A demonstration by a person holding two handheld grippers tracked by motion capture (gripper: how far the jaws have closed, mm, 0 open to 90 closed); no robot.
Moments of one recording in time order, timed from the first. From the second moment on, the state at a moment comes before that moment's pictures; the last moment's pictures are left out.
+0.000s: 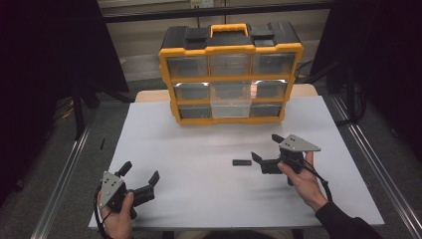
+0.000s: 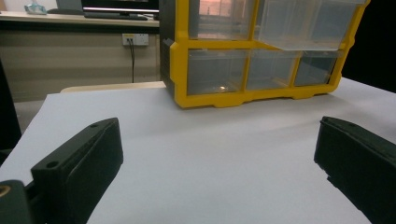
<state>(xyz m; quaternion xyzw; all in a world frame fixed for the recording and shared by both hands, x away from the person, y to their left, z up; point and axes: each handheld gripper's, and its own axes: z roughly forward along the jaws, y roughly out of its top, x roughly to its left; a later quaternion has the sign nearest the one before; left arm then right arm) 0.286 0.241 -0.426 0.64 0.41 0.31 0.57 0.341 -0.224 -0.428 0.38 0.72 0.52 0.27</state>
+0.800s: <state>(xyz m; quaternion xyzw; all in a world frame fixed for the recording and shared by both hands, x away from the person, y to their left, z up) 0.286 0.241 -0.426 0.64 0.41 0.31 0.57 0.378 -0.205 -0.415 0.37 0.80 0.44 0.15</state>
